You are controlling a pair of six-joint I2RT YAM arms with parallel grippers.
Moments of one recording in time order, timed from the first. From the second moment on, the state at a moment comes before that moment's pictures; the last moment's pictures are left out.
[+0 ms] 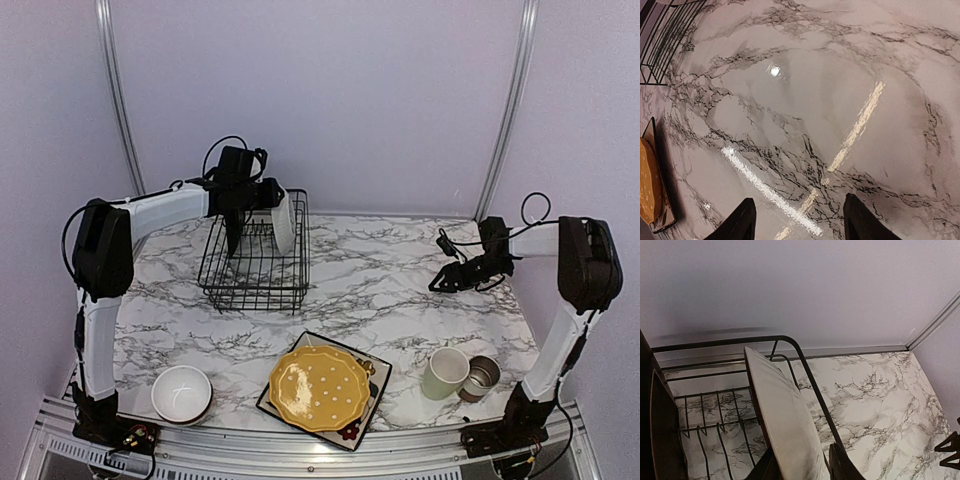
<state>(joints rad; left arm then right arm) -0.50 2.17 1.87 -0.15 0.04 -0.38 -0.04 1.83 1.13 -0.53 -0.67 -0.37</state>
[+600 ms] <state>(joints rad) -0.46 2.17 1.83 -0.08 0.21 -0.54 -0.04 1.83 1.13 -0.53 -0.67 -0.37</state>
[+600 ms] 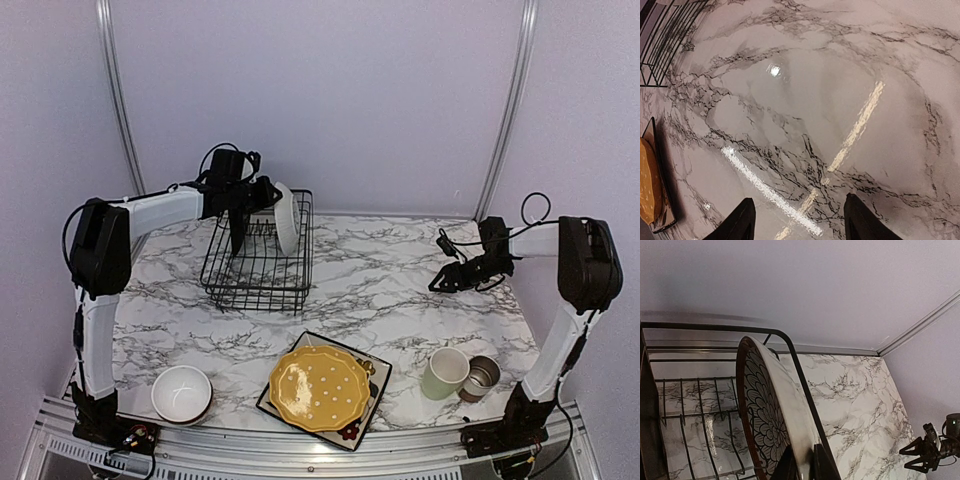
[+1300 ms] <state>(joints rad) -0.40 2.14 1.75 0.00 0.38 -0.65 -0.04 1.83 1.13 -0.53 -0.67 -0.37</state>
